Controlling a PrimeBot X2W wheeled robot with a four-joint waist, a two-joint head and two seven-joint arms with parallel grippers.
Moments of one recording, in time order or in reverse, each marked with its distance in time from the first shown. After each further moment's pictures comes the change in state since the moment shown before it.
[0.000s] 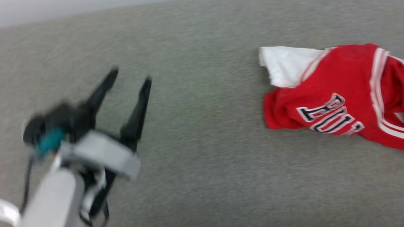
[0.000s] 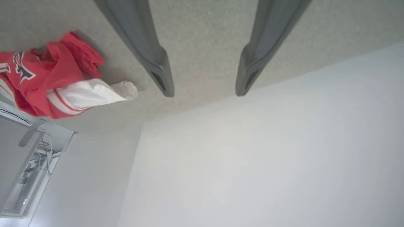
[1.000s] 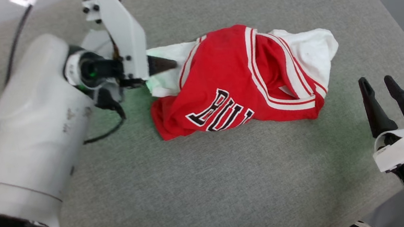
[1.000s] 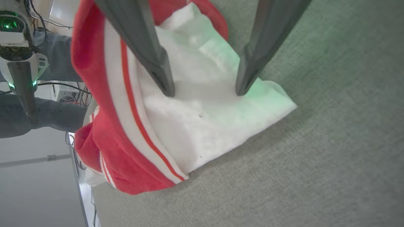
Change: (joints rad) left arm -0.712 -0.131 -0.288 0.672 -0.675 0.071 1.035; right arm 0.085 0.189 0.349 -0.289 0.042 0.000 -0.135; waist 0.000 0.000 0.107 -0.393
